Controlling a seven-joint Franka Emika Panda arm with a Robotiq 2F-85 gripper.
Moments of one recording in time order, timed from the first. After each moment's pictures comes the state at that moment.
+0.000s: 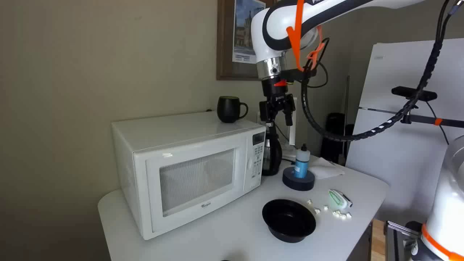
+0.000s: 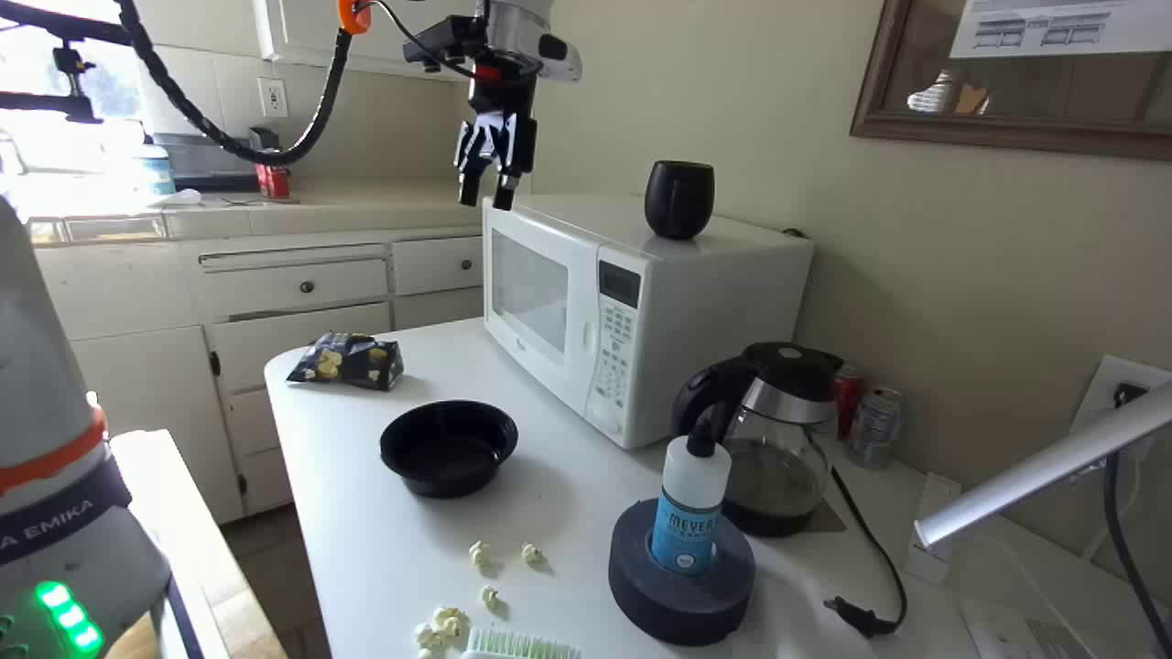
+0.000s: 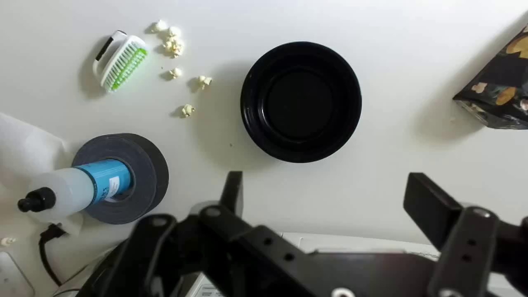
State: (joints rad) arm -0.04 -0.22 0.06 -2.14 -0.08 1.69 0.20
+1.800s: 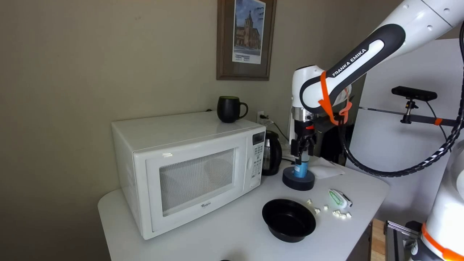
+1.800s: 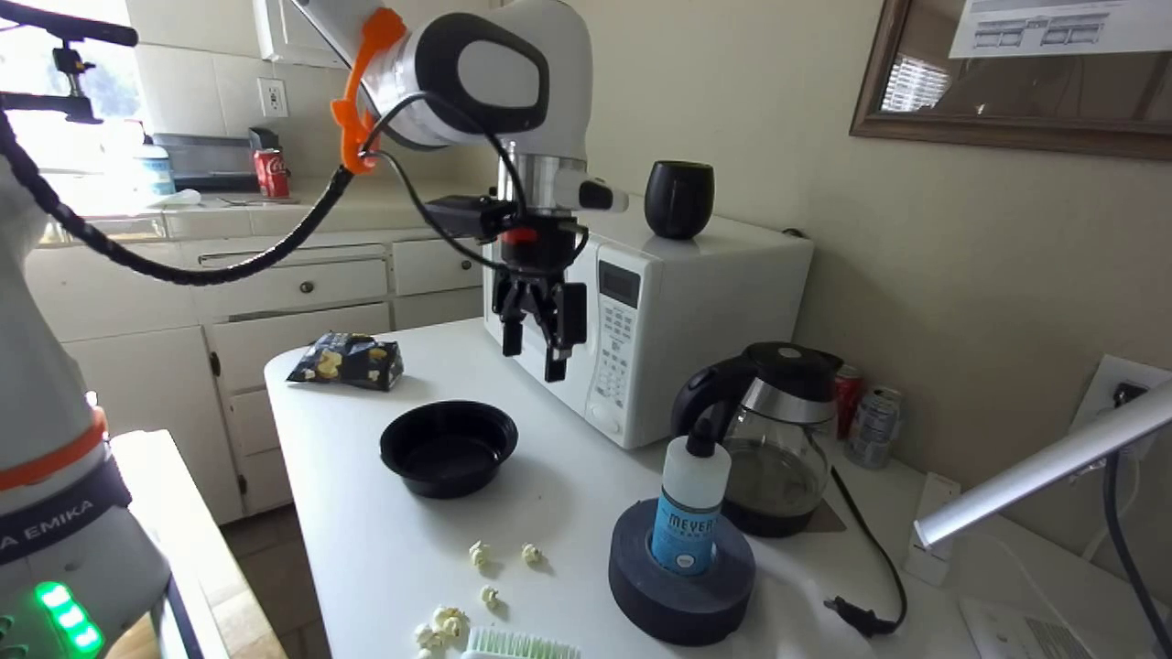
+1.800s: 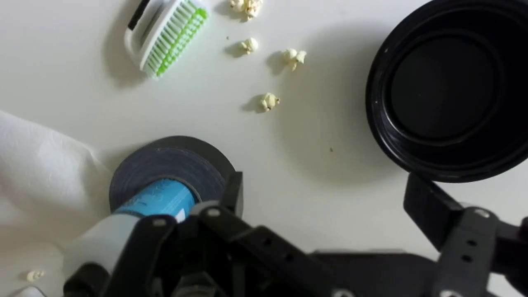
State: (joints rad) arm -0.19 -0.24 -0.16 -2.58 -0.25 2.29 0.02
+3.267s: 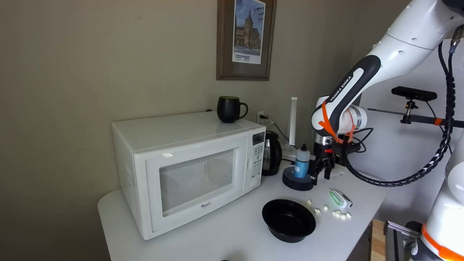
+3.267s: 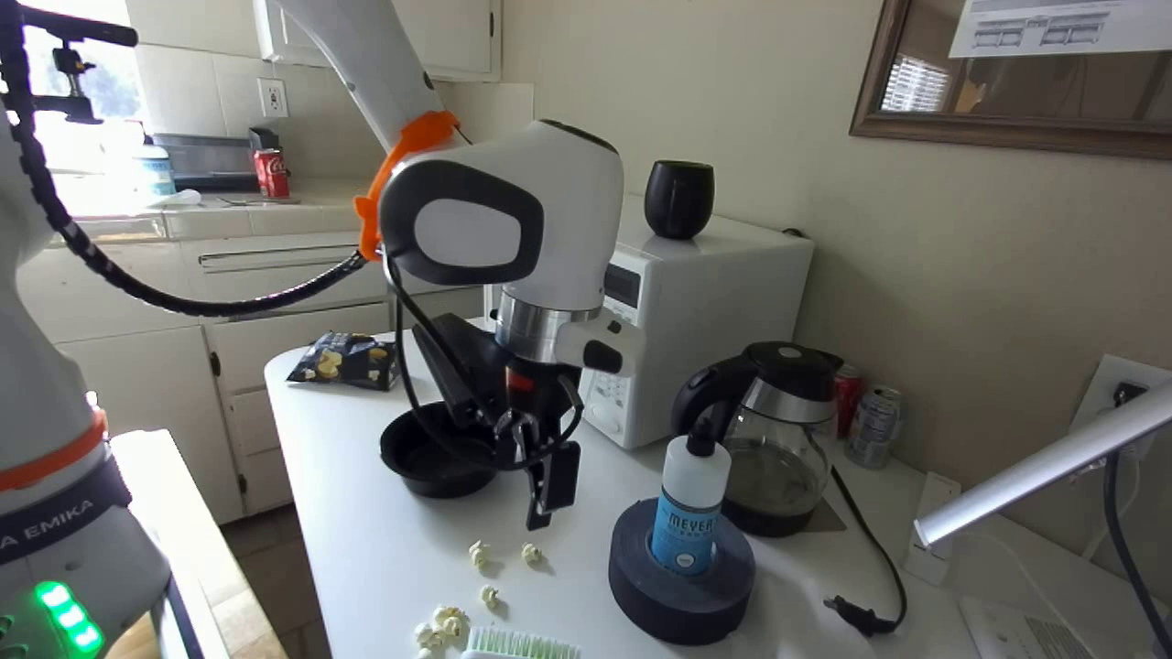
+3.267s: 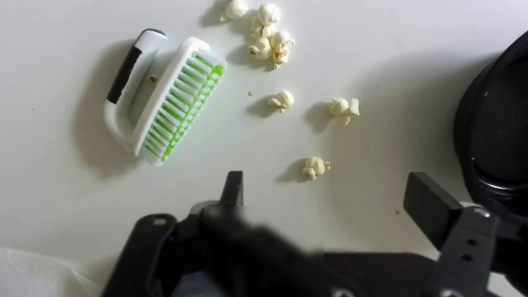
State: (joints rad) arm -0.28 -0.04 -0.32 -2.68 -0.04 2.56 -0.27
